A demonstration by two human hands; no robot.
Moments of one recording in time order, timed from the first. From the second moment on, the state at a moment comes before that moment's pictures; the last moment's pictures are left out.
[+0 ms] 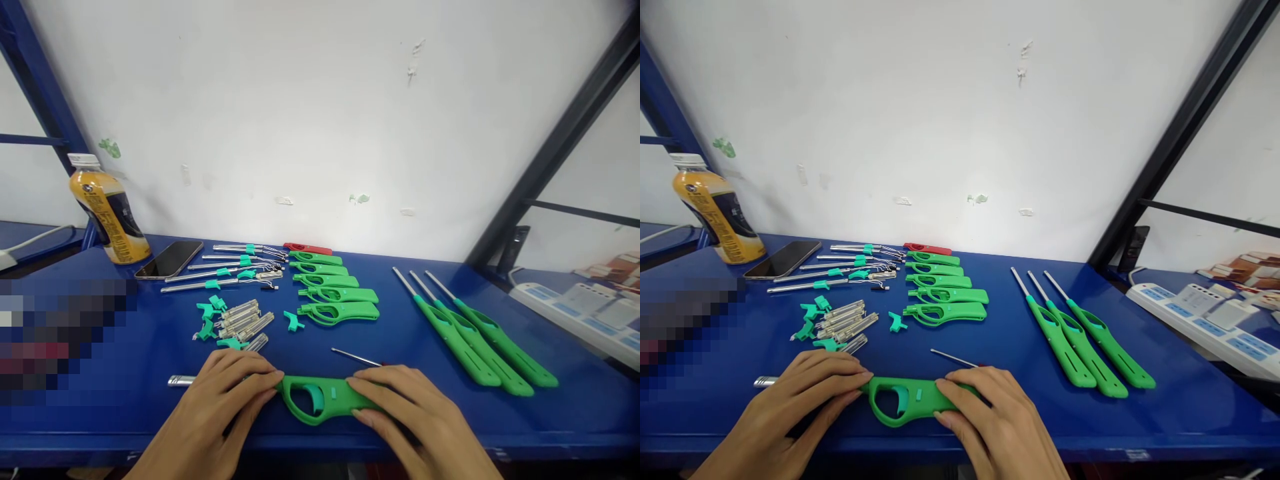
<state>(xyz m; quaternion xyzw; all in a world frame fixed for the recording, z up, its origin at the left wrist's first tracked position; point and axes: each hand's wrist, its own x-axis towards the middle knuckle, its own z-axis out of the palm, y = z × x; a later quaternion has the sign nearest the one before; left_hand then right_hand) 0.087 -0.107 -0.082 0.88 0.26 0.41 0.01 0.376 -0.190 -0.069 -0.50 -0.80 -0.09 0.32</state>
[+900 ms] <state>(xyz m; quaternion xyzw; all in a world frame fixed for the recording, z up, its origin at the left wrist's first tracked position) 0.073 -0.116 -0.078 0.89 0.30 0.35 -0.04 0.372 -0.193 -0.070 -0.50 -0.81 -0.11 0.28</state>
